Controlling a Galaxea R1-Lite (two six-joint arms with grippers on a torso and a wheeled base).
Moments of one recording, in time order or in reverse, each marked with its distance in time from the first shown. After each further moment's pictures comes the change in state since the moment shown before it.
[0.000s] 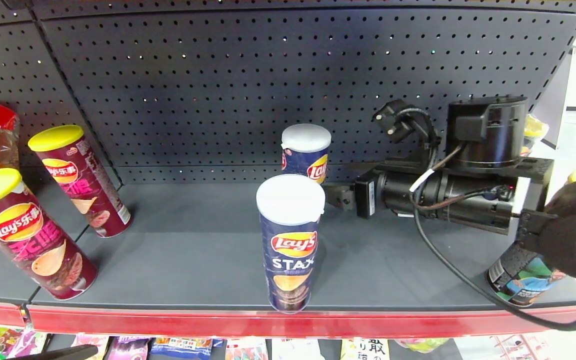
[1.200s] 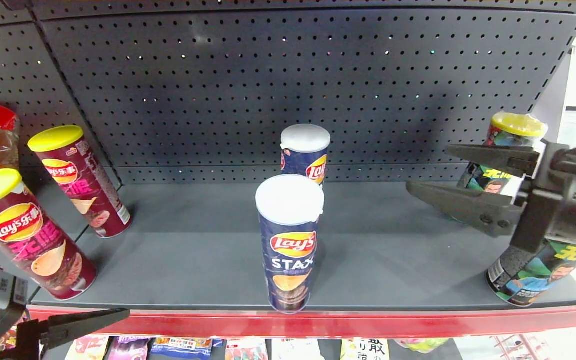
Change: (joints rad) left arm 0.000 0.271 -0.090 -0.010 0.089 0.046; right arm 0.027 -0.487 0.202 0.147 -0.068 -0.042
